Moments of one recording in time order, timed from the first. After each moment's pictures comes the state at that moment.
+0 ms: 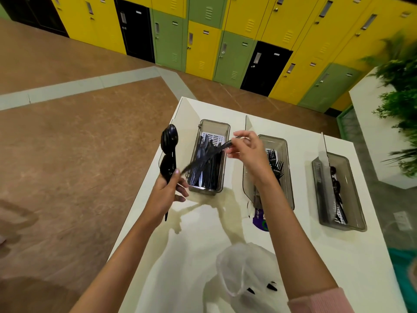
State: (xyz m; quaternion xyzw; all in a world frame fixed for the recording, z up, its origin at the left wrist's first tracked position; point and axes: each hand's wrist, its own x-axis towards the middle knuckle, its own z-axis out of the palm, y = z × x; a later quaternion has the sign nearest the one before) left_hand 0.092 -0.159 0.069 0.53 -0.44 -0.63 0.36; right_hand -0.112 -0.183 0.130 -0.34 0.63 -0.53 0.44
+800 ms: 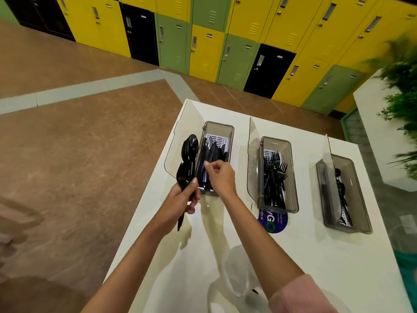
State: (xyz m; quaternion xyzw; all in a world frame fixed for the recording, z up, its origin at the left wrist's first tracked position) left_hand 0.086 -0.142 0.077 0.46 -0.44 -0.70 0.32; right_hand -0.053 -0.182 0.050 -0.44 0.77 -0.34 0.33
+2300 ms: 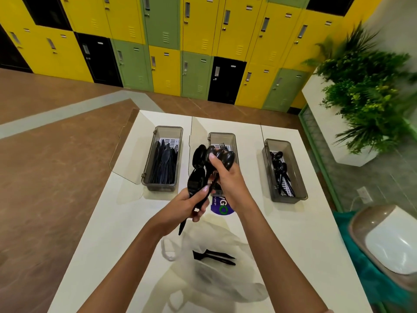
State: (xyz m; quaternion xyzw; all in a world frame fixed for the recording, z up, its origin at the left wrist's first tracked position) left_hand -0.016 -0.056 0.130 0.33 -0.56 -0.74 0.17; right_hand -0.159 -0.048 0.140 -0.30 0.60 -0.57 0.48
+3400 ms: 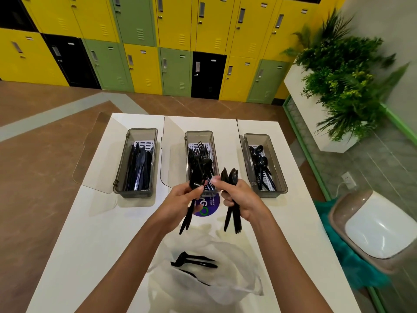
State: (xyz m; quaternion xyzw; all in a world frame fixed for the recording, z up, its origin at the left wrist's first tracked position) left_hand -0.083 -0.061 0.110 0.38 -0.49 -0.76 0.20; right_hand -0.245 -0.005 0.112 -0.22 0.64 -0.49 0.55
